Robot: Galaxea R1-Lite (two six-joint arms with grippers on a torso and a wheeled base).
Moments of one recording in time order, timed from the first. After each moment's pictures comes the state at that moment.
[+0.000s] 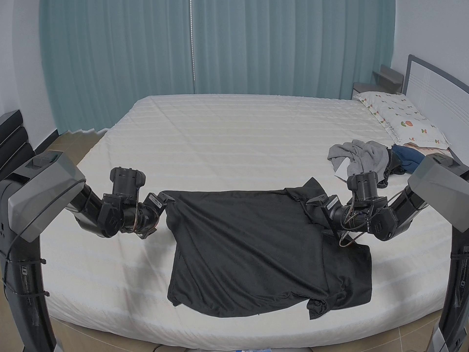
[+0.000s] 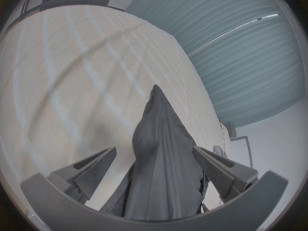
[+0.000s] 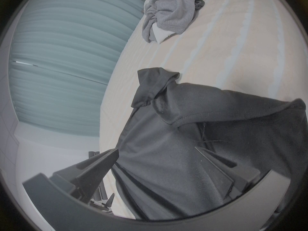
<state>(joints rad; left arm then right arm) -0.19 2.24 -1.04 -0.55 -0.10 -1.06 0.26 2.28 -1.06 -0.61 0.15 1.13</state>
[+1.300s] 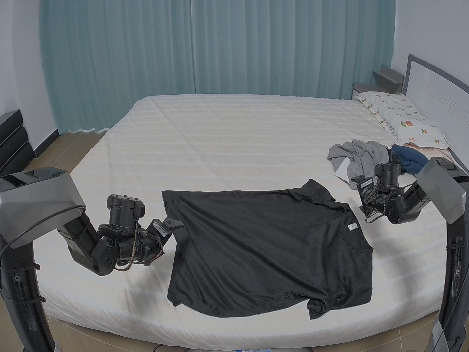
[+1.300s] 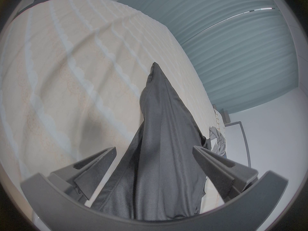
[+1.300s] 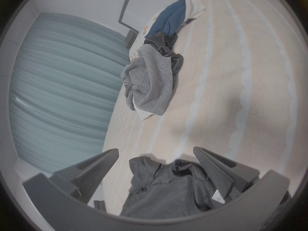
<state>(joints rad) -0.26 2.18 -0.72 -0.81 -0.15 -1.04 -0.02 2.43 -1.27 -0.69 0.01 1.21</state>
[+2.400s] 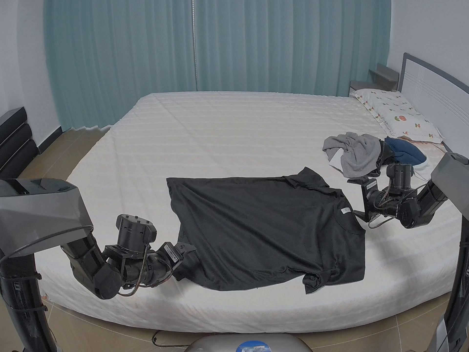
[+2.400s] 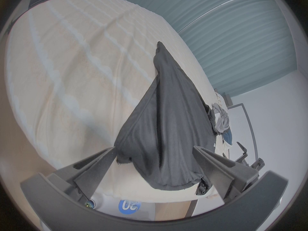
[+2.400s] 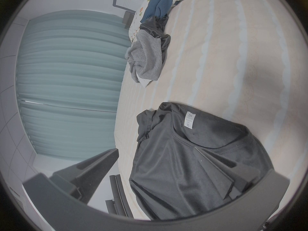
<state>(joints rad) -0.37 2.16 -0.56 -0.88 -0.10 -1.03 -0.01 2.29 -1.06 -0.75 0.27 1.25</state>
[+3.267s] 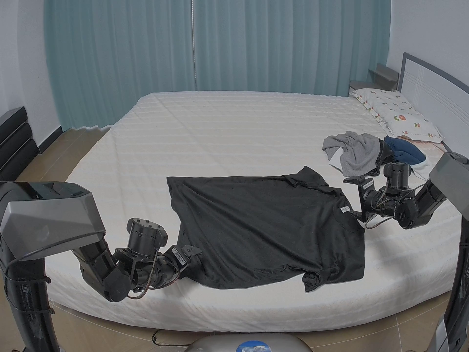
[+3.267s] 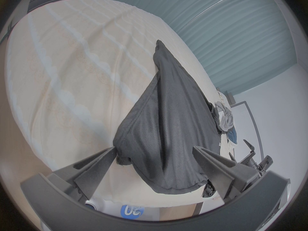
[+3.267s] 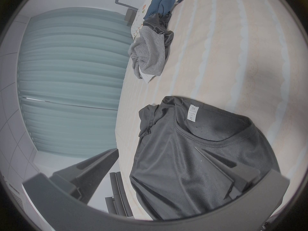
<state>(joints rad) -0.41 2.21 -0.60 -0.88 -0.04 -1.01 0.01 2.28 -1.06 -0.76 0.27 1.25</state>
